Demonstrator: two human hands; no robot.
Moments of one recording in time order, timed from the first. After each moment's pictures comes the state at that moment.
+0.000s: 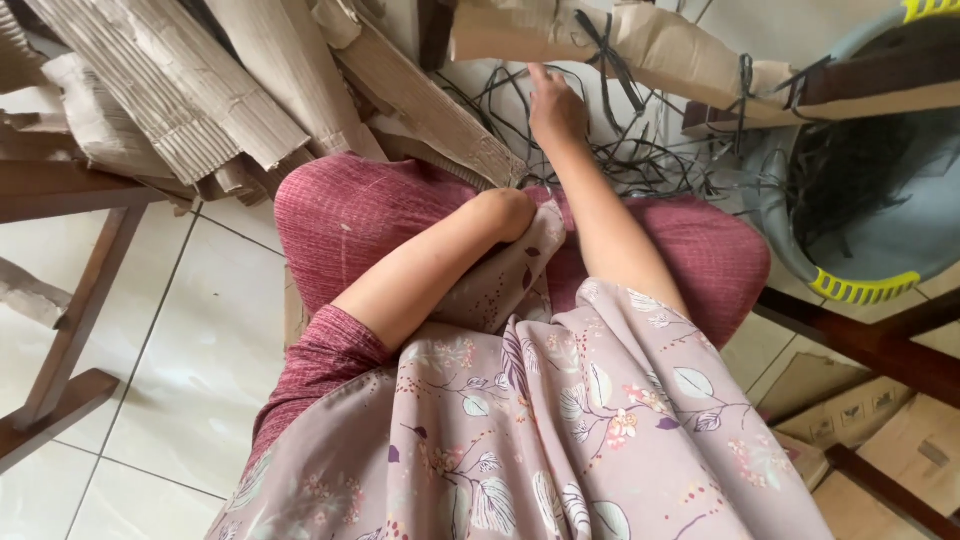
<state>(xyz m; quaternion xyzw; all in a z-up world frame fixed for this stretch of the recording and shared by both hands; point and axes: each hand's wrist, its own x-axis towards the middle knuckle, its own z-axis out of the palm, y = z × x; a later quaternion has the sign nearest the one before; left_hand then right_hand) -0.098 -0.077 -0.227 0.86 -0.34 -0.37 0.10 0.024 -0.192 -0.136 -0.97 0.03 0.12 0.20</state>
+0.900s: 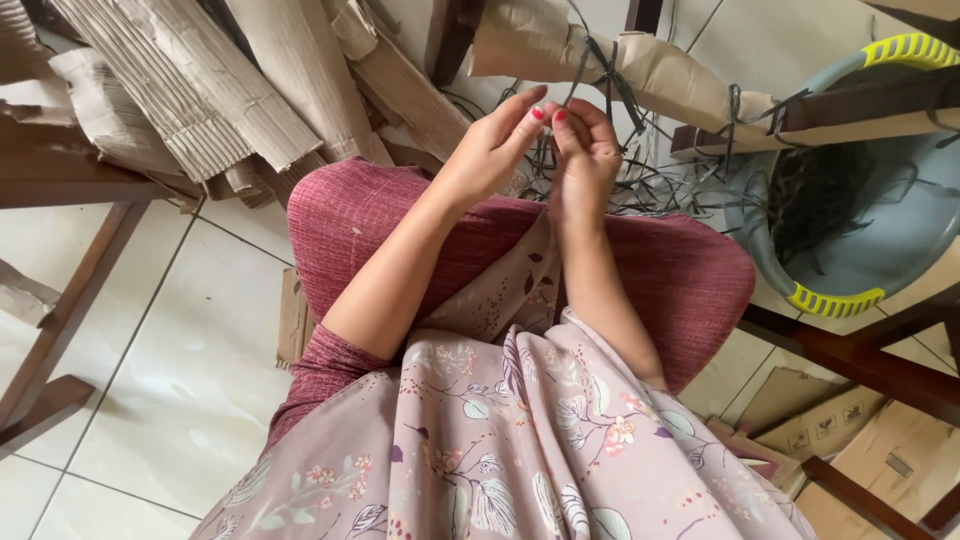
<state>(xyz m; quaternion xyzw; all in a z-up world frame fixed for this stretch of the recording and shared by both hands) -0.007 0.003 0.033 0.69 -0.14 -0.23 0.67 -0.041 -0.146 -0.016 -0.46 0.15 -0.17 0.86</state>
